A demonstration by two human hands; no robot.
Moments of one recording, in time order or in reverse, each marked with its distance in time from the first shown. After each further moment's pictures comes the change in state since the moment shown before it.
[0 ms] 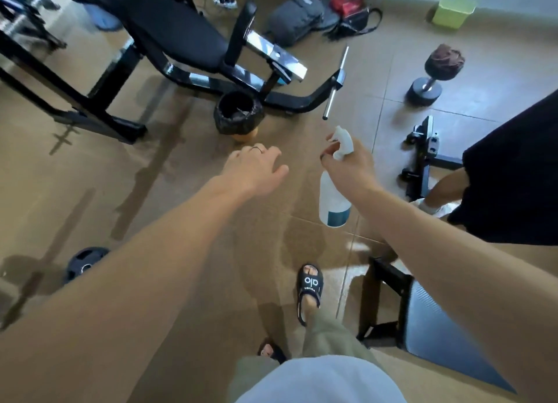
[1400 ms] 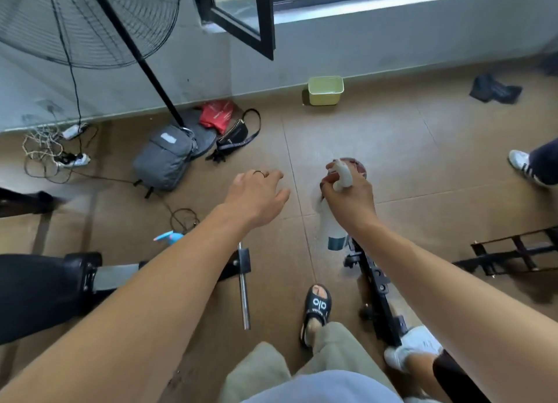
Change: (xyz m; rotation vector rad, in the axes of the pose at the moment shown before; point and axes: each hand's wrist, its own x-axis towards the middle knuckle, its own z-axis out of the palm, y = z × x) left_hand 0.818 0.335 -0.366 0.156 -0.040 0.406; right_hand 0.806 -0.052 -0.325 0.060 0.424 0.204
